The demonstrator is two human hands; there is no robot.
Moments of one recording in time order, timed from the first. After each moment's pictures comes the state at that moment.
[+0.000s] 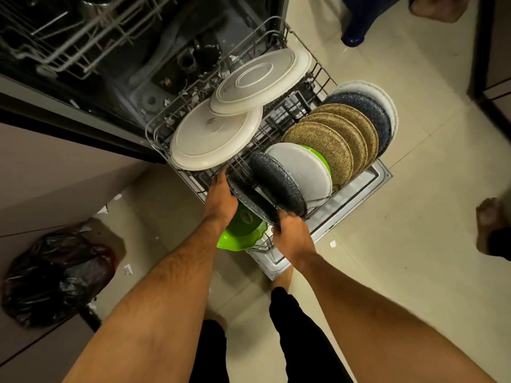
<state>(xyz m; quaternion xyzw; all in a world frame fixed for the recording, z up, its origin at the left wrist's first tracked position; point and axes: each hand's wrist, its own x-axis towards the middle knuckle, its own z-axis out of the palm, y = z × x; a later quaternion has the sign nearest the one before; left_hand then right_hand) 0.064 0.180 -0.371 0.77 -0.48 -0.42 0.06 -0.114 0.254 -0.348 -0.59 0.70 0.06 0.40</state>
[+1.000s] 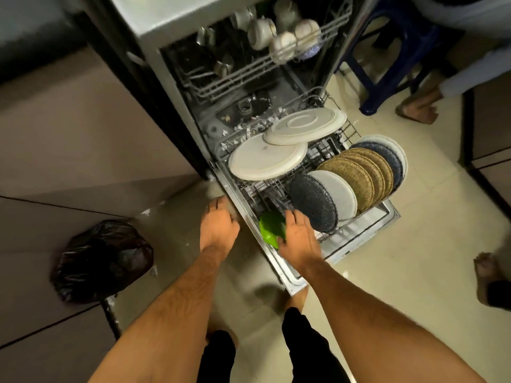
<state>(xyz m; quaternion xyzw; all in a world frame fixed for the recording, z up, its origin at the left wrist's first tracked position) 0.190 0.281 -0.246 0.80 -0.54 -0.26 0.06 -0.012 0.287 -0.245 -0.73 0.63 0.05 0.26</state>
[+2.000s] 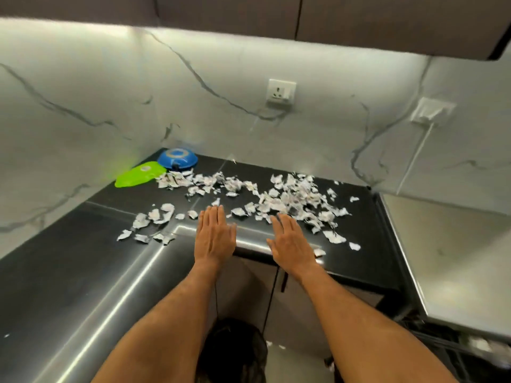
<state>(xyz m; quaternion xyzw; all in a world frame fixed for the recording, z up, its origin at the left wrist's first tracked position) 0.665 0.493 0.174 0.91 -0.30 0.18 0.20 0.532 0.330 0.182 -0.97 0.14 -0.18 -0.04</state>
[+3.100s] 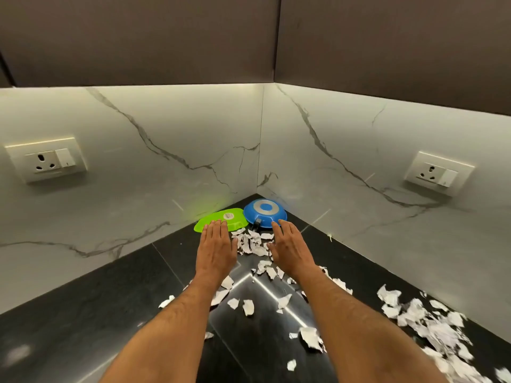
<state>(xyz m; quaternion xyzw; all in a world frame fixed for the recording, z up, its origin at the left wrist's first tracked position) 0.971 0.500 0.201 0.97 -0.05 0.22 0.09 0.958 0.290 0.223 -0.98 -0.11 -0.17 0.01</state>
